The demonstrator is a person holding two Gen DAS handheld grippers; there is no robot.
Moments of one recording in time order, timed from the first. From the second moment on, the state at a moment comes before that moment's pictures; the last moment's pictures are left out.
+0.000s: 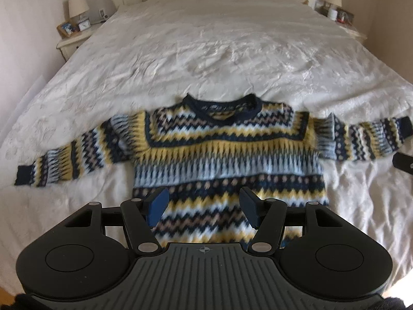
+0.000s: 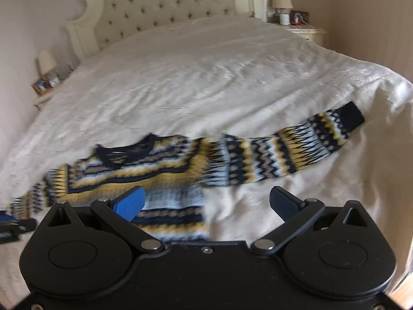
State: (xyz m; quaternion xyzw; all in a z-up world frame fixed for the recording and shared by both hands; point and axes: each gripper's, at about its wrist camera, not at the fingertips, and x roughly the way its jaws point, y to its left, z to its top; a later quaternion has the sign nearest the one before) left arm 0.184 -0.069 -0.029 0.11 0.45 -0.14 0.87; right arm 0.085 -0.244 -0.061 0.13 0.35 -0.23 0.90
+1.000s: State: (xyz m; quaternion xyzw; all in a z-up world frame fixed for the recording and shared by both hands) left arm 0.198 -0.197 -0.039 0.05 0.51 -0.03 0.86; right arm 0.139 -0.623 -0.120 0.12 0.42 -0.33 0.84
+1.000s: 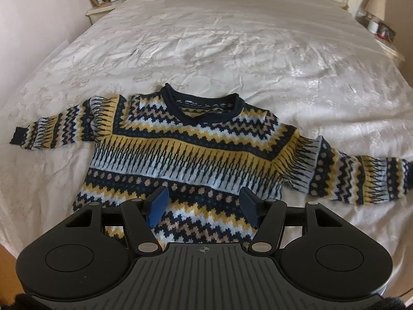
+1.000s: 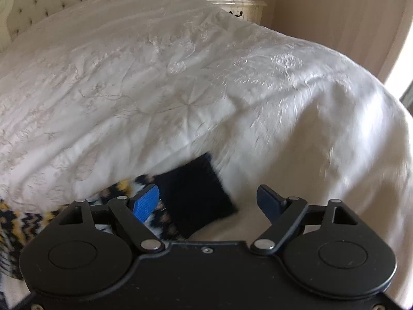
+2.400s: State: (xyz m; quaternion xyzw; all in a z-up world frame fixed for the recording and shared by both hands) left arm 0.277 0.007 -0.046 0.01 0.50 -0.07 0.86; right arm 0.286 -0.262 0.028 0.23 0.31 0.04 0.92
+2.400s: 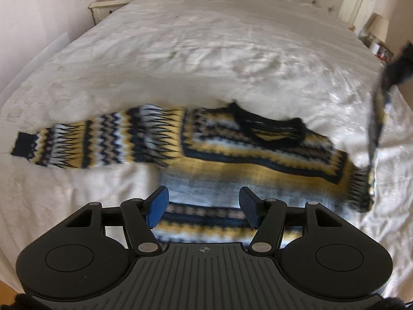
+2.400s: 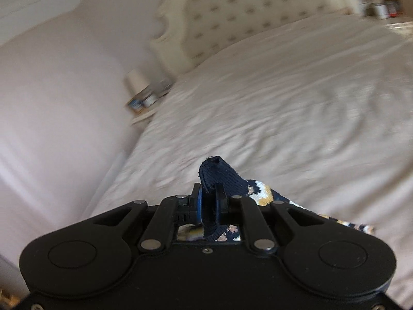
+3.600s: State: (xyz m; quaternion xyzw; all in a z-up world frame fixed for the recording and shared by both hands) left arm 0.355 0.086 -0.098 0.03 0.53 -0.06 0.85; right arm 0.376 -0.130 -0.155 0.24 0.44 0.02 0.87
